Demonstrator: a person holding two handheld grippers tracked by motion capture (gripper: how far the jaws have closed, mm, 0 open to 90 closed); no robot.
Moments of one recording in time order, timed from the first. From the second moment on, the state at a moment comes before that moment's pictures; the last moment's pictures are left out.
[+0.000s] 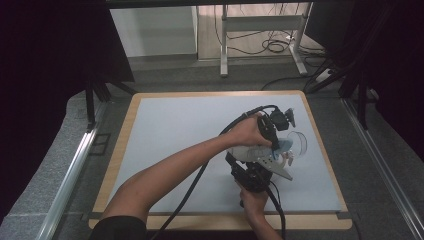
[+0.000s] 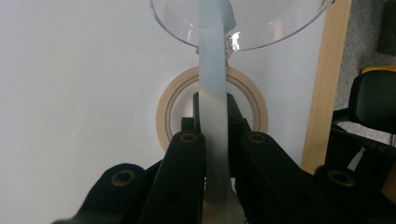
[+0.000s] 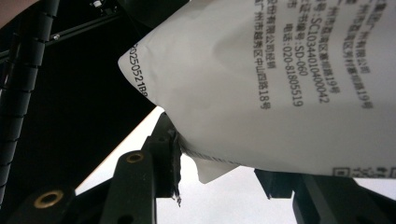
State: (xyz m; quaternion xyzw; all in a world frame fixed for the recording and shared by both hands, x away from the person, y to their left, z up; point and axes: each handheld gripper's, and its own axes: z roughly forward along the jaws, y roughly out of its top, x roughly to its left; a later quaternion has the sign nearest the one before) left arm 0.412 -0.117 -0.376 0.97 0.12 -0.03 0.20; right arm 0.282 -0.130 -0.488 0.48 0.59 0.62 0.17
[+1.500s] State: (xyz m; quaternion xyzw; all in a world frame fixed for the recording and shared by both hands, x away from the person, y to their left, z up) left arm 0.410 -0.118 -0.372 0.97 0.12 -0.02 0.20; right arm 0.281 -0.129 -0.485 0.47 0.59 0.62 0.19
